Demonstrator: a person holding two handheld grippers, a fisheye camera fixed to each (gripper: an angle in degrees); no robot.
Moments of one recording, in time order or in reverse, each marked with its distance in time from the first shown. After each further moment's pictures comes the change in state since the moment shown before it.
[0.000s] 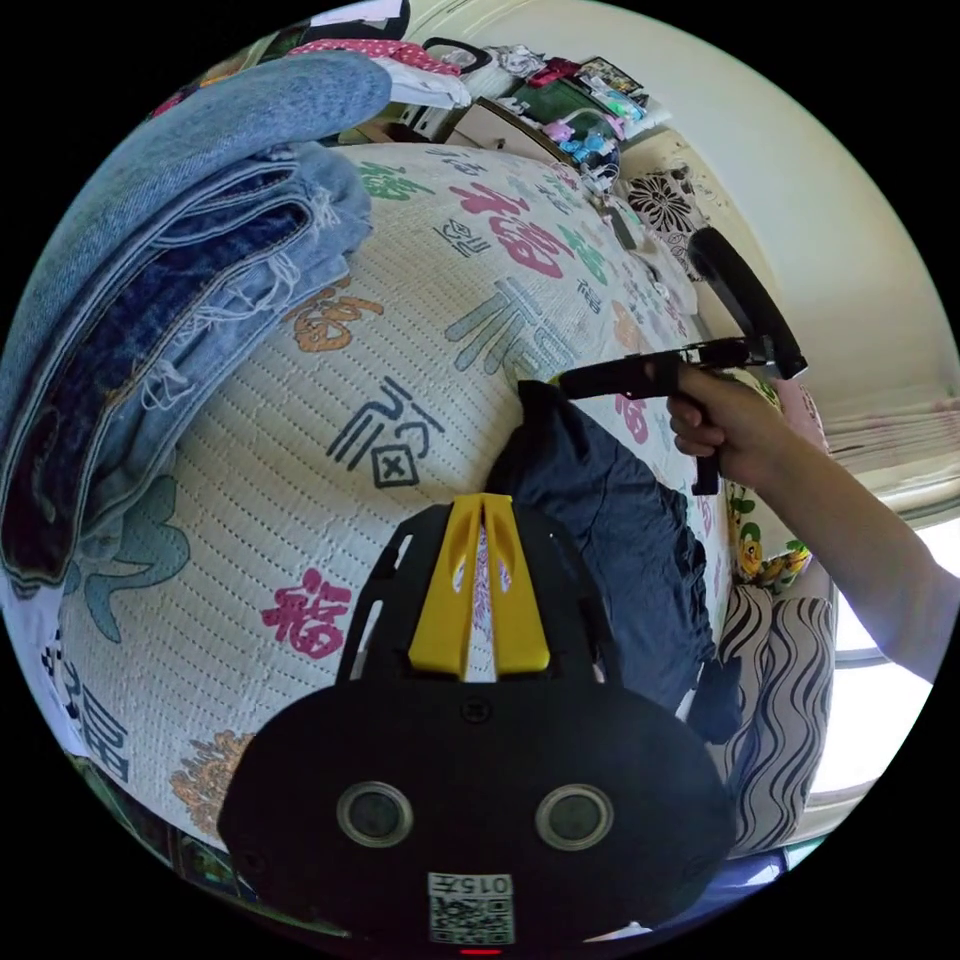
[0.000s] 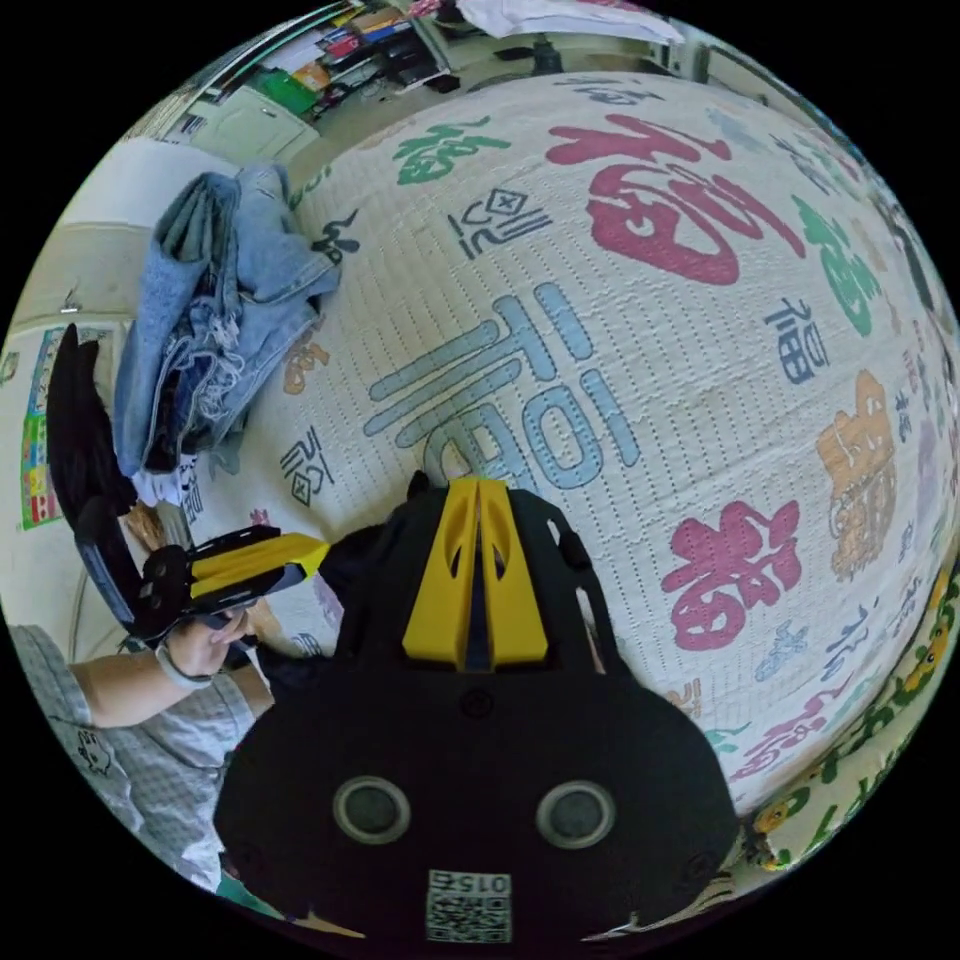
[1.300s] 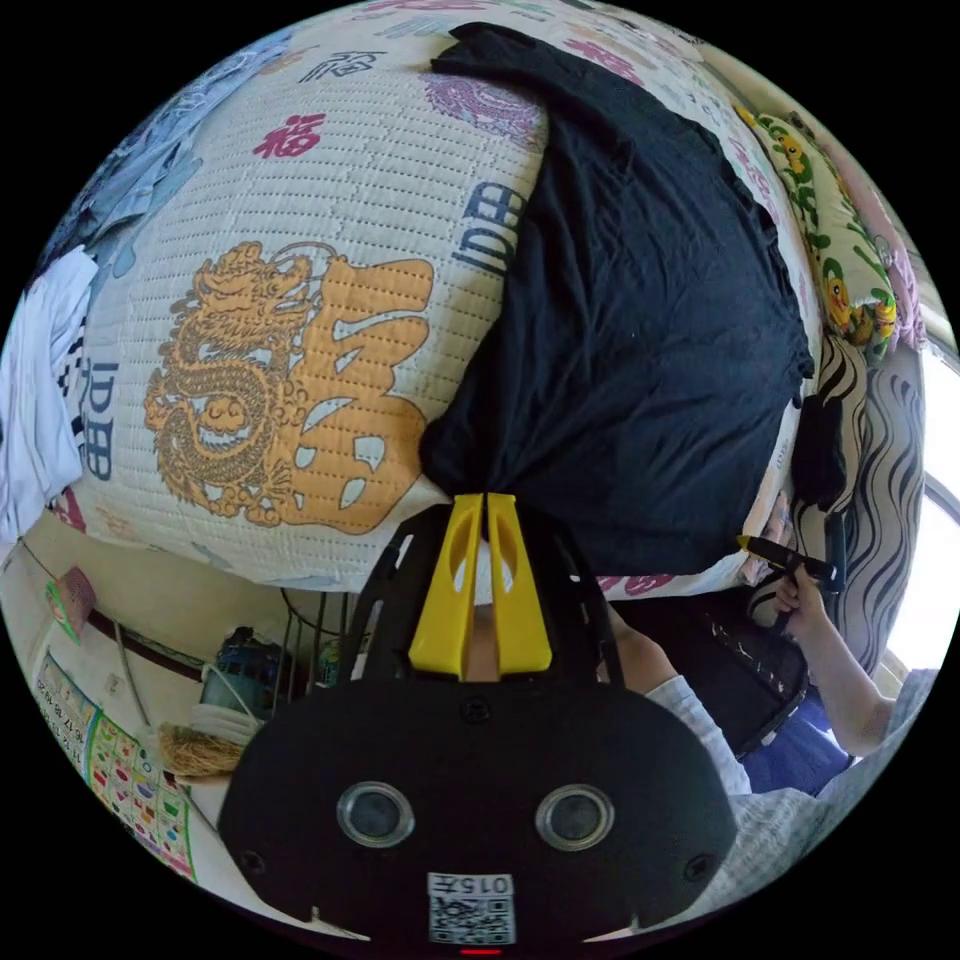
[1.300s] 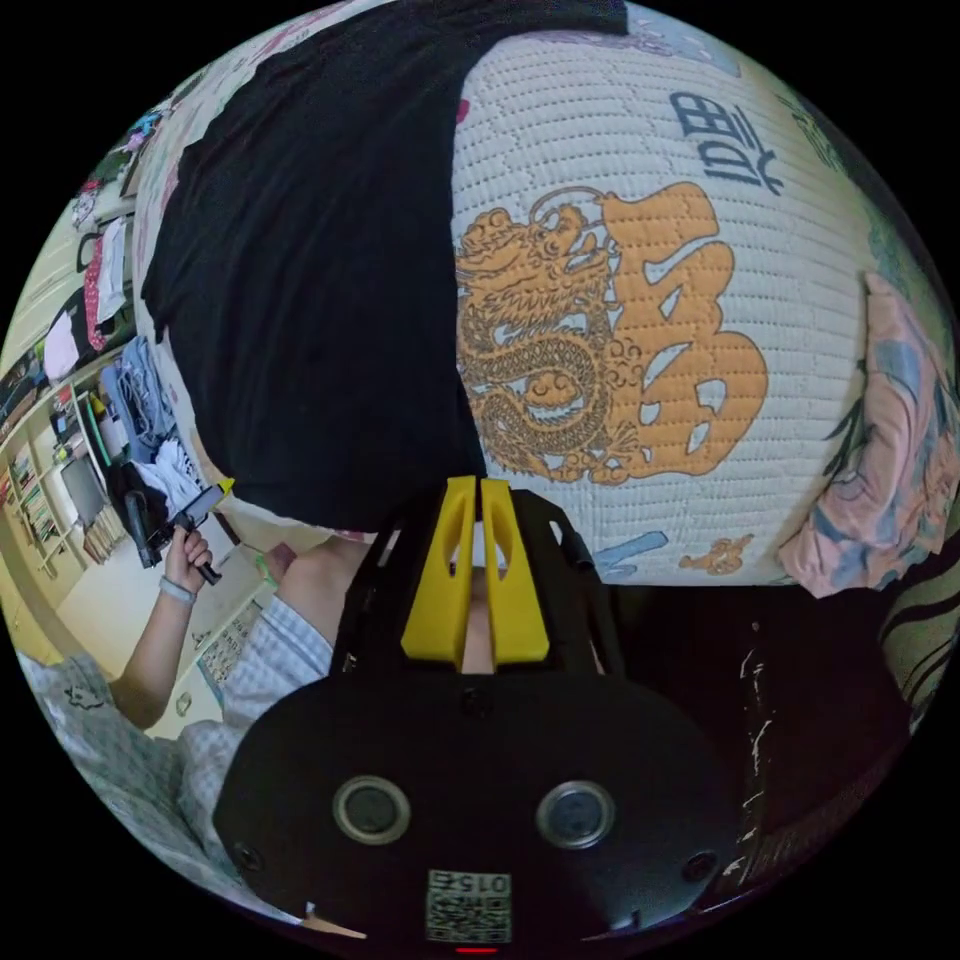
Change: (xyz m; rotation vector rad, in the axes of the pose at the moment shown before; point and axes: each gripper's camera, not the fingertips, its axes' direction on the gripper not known) left arm 0.147 0.199 0.080 -0.627 -0.277 0.221; right arm 0.065 0.794 0.267 -0.017 -0.468 1.068
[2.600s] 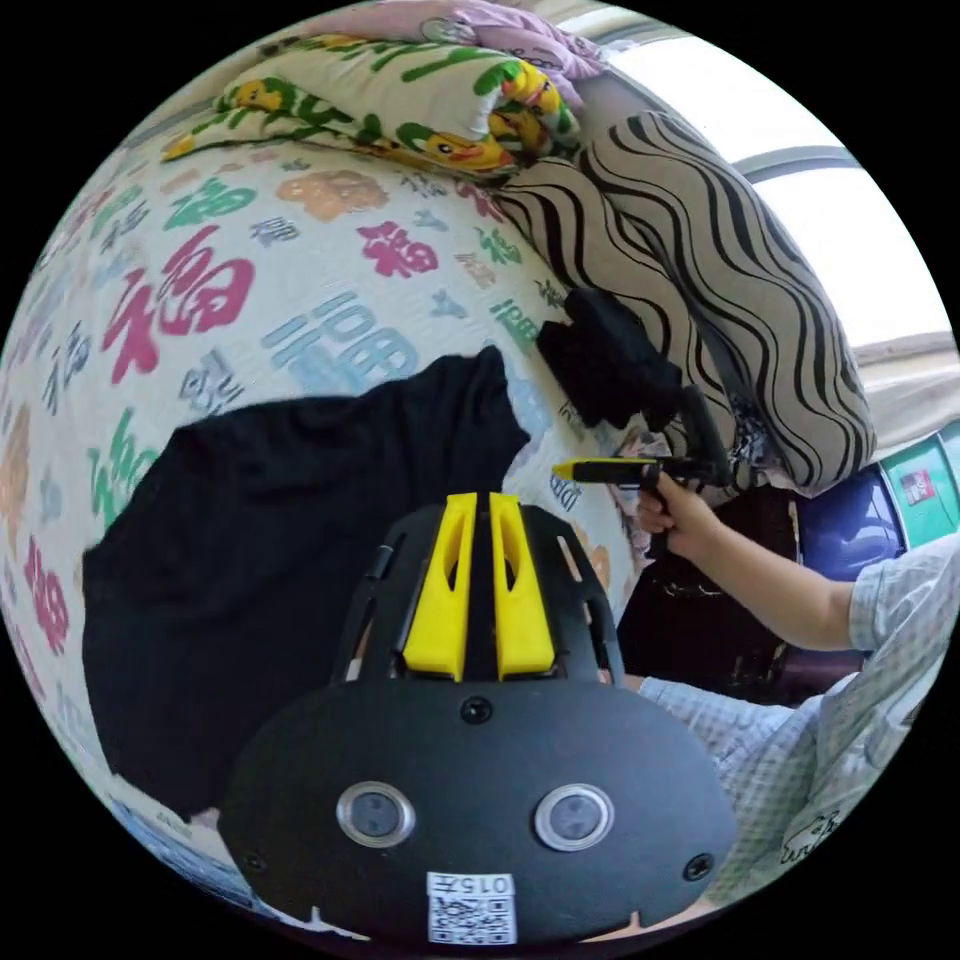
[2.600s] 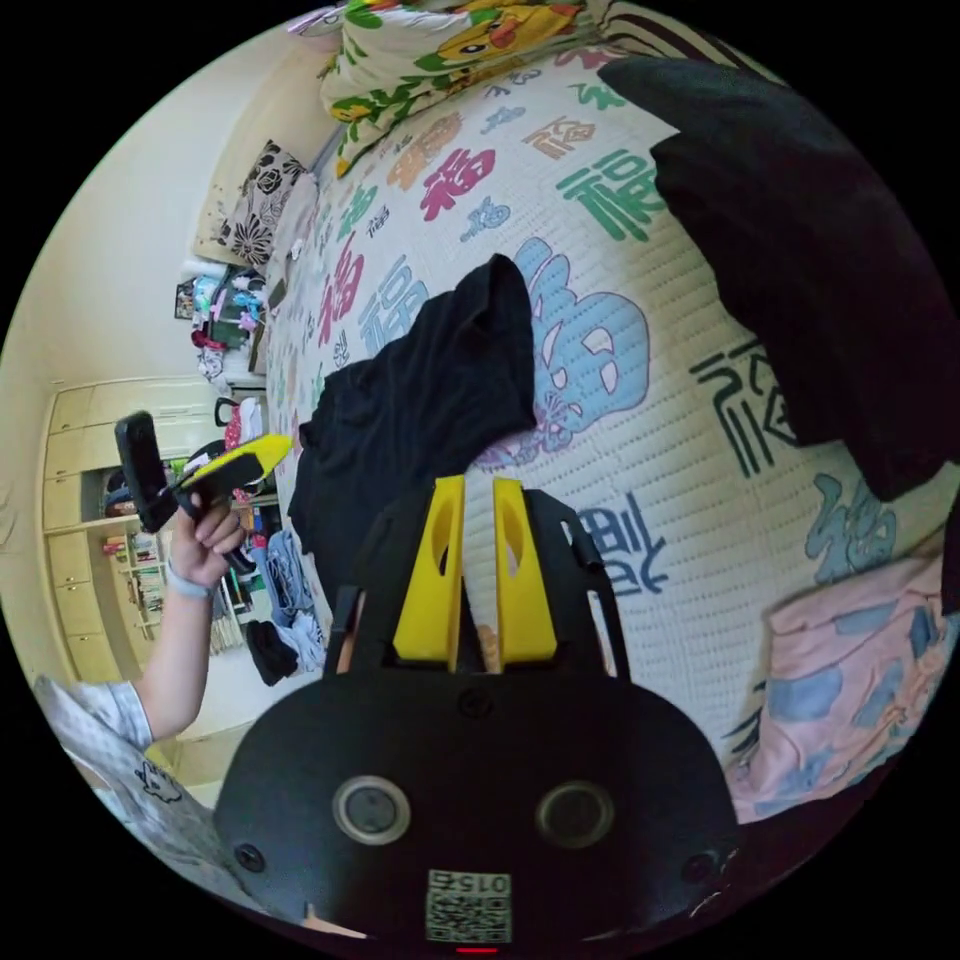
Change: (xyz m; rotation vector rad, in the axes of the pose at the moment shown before) left arm 0.787 -0.228 -0.001 -0.005 0.108 0.996; right arm 0.390 -0.067 -0.052 0.536 -0.415 0.058
